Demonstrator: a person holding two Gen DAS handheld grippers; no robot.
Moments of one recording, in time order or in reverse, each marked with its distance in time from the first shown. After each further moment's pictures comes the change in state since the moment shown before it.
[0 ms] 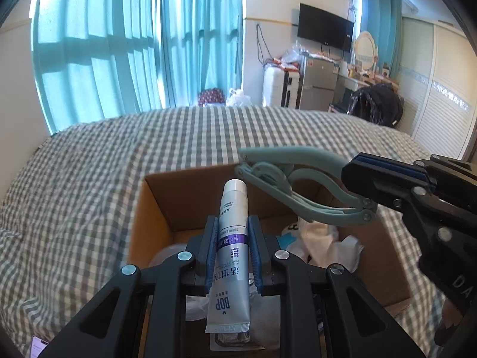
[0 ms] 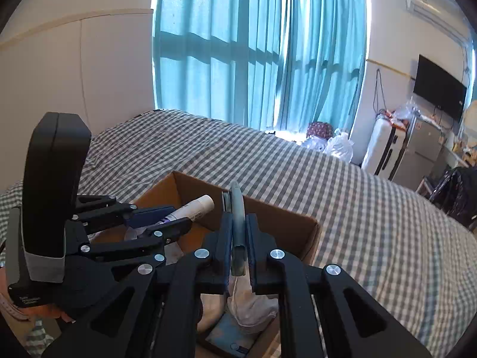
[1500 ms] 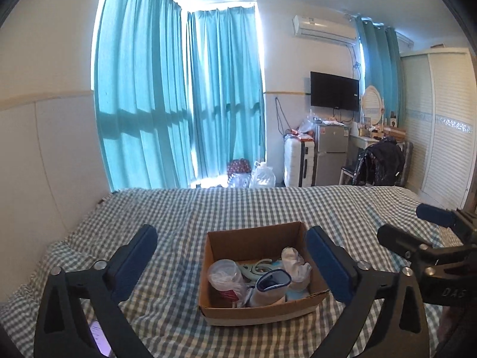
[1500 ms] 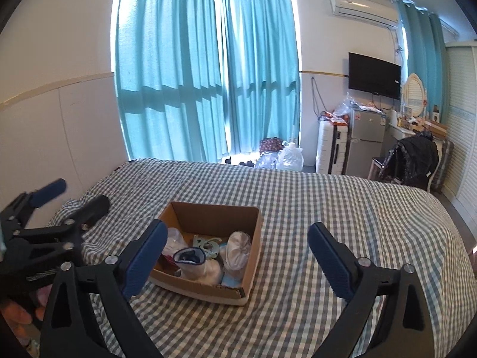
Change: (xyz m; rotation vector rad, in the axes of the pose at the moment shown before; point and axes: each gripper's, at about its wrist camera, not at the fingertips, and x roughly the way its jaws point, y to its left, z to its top) left arm -0.236 -0.030 -0.003 -0.009 -0.366 0.164; right arm -0.209 0.037 -0.019 0.227 -0.153 -0.238
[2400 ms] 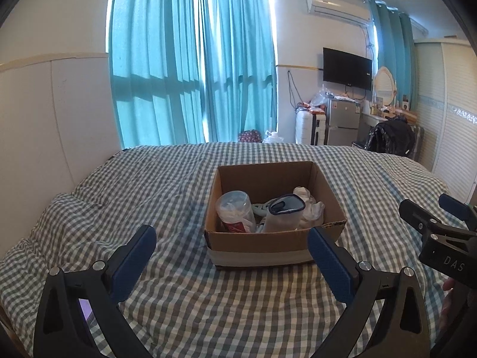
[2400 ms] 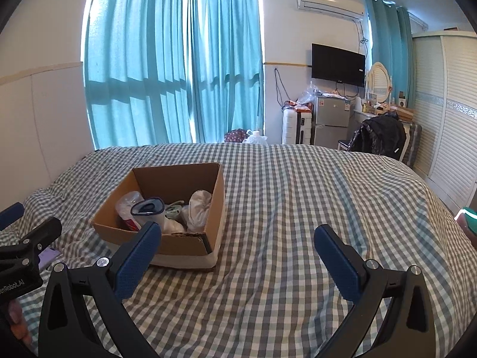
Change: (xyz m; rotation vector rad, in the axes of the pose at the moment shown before) left arm -0.005 0.006 -0.092 -0.029 0.134 0.040; right arm 0.008 -0.014 -0.085 0.033 0.004 -0.154
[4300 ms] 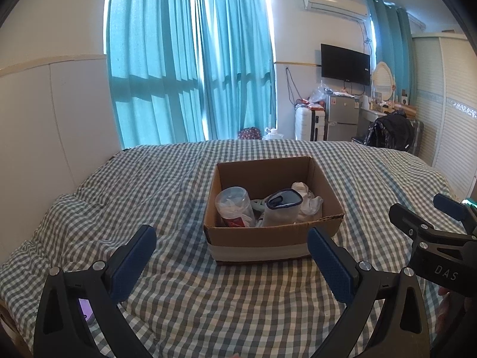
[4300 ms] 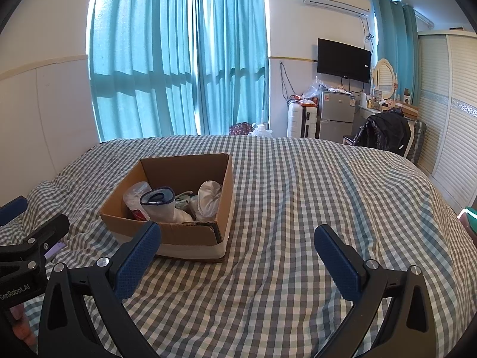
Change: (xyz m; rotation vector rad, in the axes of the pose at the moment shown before) left arm -0.007 -0.005 -0.002 0.020 0.012 0.008; right arm -0.002 0.007 -0.006 -0.016 0.028 0.012
